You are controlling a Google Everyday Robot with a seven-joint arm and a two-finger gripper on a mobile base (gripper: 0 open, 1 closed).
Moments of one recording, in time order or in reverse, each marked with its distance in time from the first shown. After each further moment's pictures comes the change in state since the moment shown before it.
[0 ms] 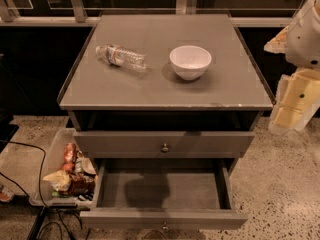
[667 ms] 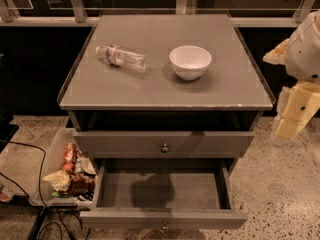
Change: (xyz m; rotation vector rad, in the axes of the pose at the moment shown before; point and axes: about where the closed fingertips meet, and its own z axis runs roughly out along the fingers) arm 0.007 0.010 0.016 -0.030 -0.016 -0.011
